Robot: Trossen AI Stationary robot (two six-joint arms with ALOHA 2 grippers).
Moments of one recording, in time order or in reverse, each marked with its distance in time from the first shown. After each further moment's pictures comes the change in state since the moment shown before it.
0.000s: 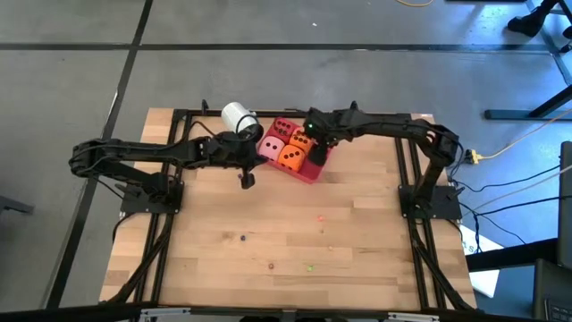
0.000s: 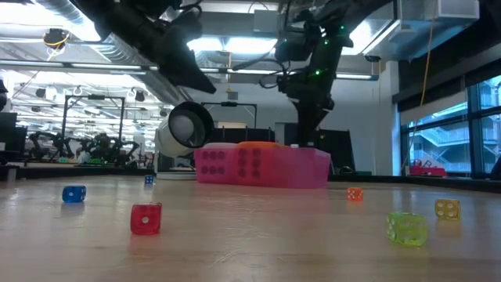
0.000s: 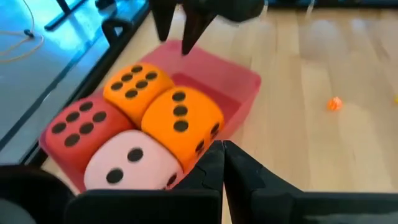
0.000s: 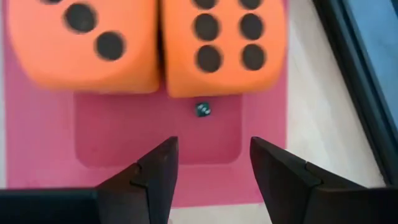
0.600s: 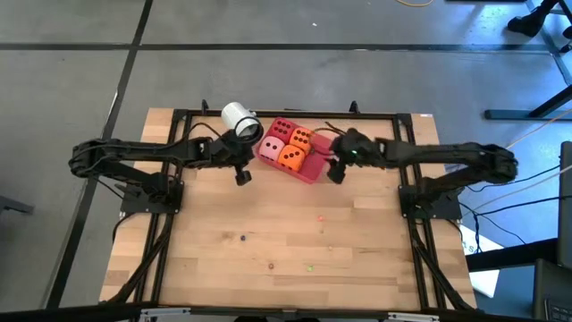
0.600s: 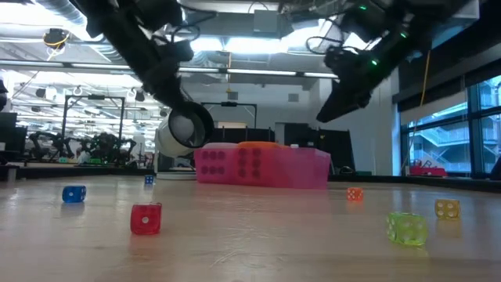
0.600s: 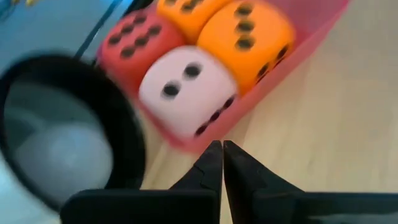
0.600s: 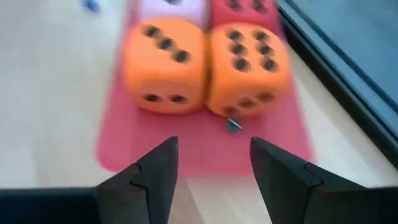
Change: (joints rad) left arm 0.017 0.000 0.000 -0.231 -0.196 -0.051; right arm 0.132 -0.528 -0.659 0.622 0.052 0.061
